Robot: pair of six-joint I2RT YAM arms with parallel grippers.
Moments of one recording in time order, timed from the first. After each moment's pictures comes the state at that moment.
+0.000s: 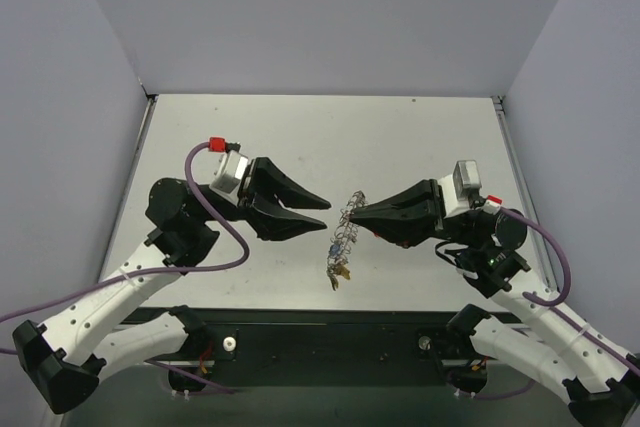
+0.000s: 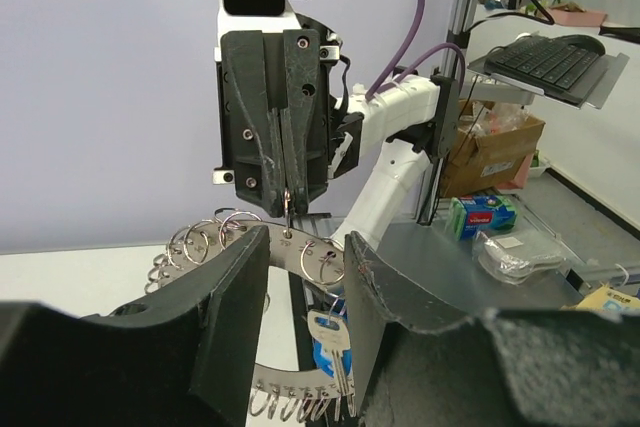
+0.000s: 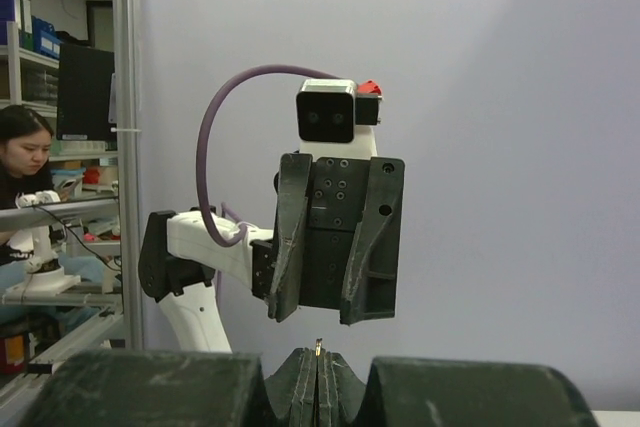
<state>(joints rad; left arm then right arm) -0.75 0.96 0.94 0.61 0.90 -0.54 0.69 0.75 0.71 0.66 -0.73 0.44</state>
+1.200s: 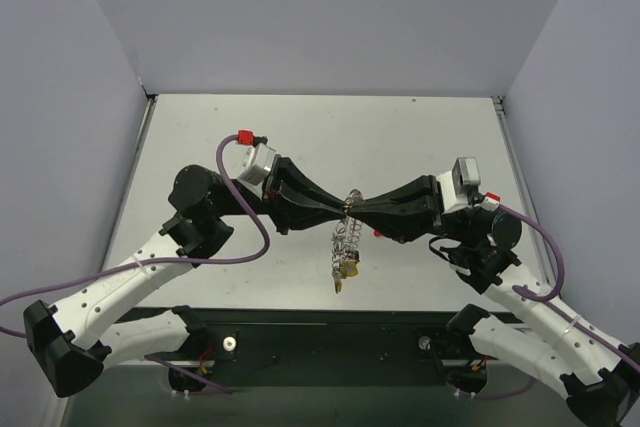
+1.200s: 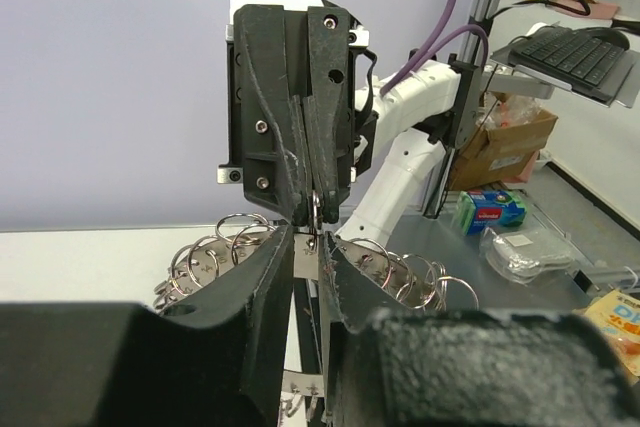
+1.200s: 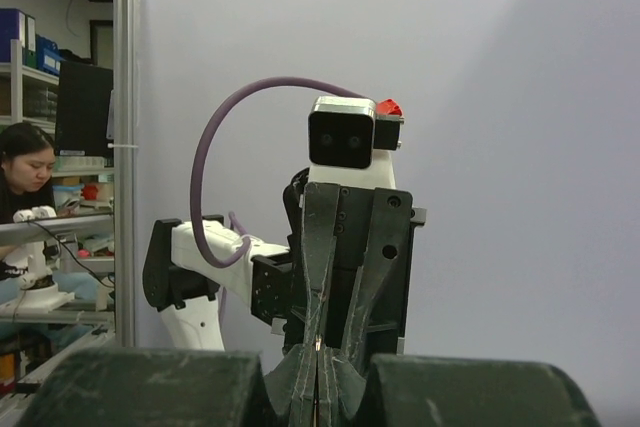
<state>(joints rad) -0.81 1.05 1.00 0.54 0.85 -0.47 0.69 0.80 0.69 0.80 -0.71 0.49</state>
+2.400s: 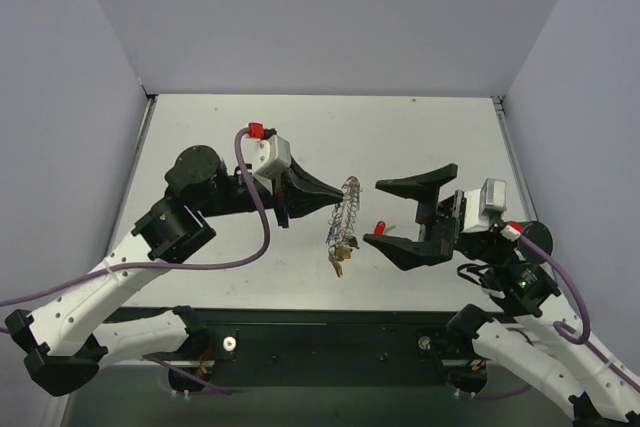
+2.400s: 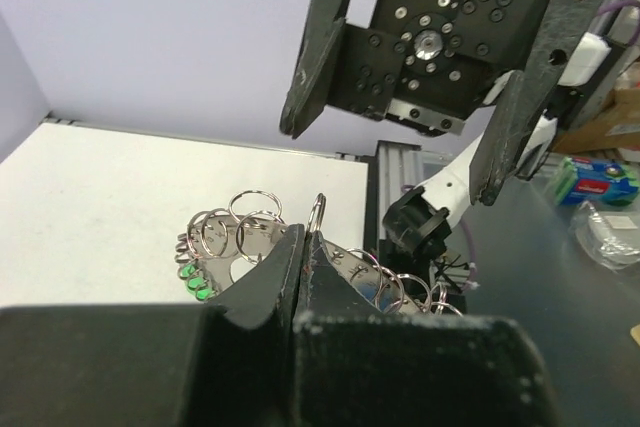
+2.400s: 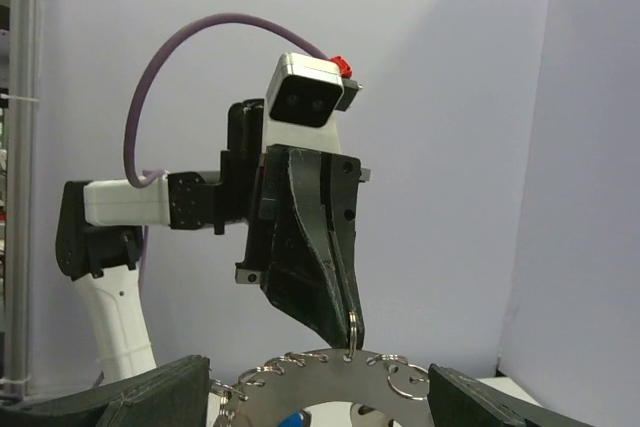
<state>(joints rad) -0.87 1.04 1.23 -0.06 0.60 -0.16 0.70 0.60 0.73 0.37 -0.58 0.22</state>
